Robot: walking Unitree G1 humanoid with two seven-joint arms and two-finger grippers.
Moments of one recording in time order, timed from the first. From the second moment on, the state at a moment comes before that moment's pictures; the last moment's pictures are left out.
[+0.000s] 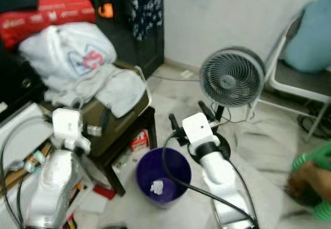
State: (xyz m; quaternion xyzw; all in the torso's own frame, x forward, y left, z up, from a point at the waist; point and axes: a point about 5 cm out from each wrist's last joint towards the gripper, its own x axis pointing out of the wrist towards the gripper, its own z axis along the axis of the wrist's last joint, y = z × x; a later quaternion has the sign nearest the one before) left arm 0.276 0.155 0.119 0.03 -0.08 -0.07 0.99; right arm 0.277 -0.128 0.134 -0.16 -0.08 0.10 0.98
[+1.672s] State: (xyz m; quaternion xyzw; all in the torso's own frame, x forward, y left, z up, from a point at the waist) left arm 0.252 0.150 0.124 0.00 -0.06 -0.10 0.99; right arm 0.257 -0.168 0.140 -0.16 -0.05 0.01 0.98
